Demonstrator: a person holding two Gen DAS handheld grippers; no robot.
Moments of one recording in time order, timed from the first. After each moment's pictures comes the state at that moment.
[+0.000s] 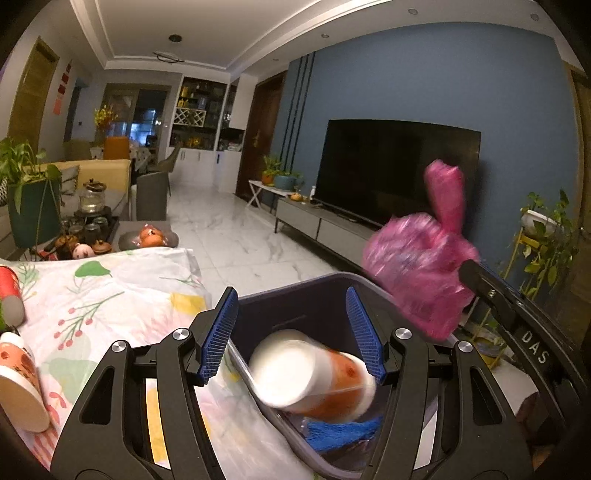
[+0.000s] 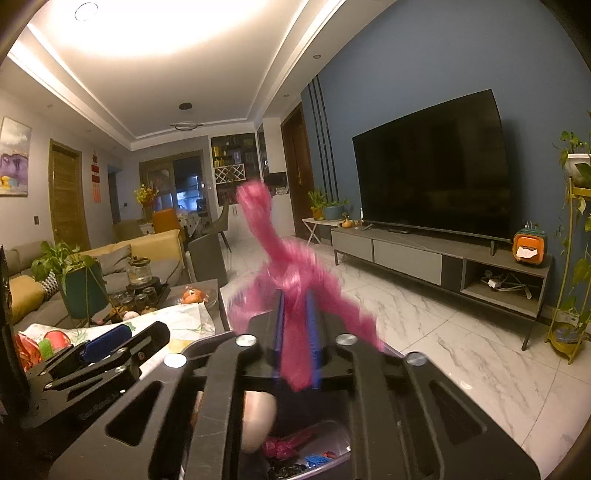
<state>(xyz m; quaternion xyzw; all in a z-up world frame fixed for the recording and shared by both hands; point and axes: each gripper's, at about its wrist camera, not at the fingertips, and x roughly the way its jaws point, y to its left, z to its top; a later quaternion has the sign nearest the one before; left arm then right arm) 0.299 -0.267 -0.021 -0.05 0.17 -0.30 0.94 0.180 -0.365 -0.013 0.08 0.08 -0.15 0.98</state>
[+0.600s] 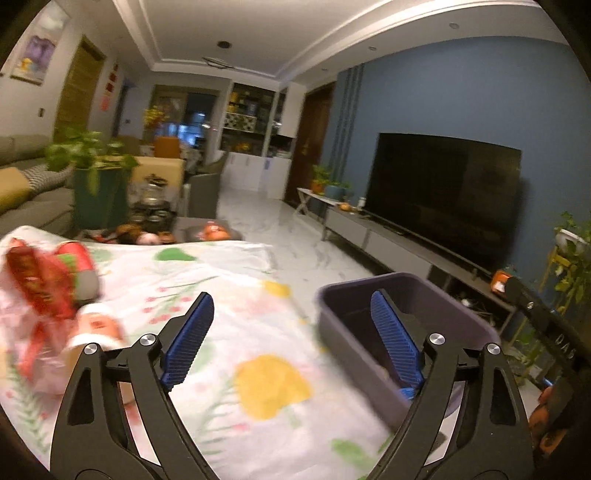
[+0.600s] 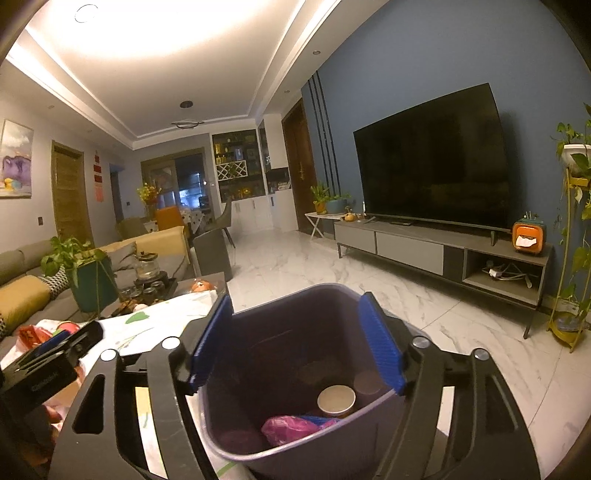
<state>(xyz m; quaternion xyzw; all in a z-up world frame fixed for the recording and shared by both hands) 0.267 -0.172 -0.029 -0.07 0.16 -0.19 0.97 0.160 -0.341 -0.019 0.09 0.09 -0.14 0.98</state>
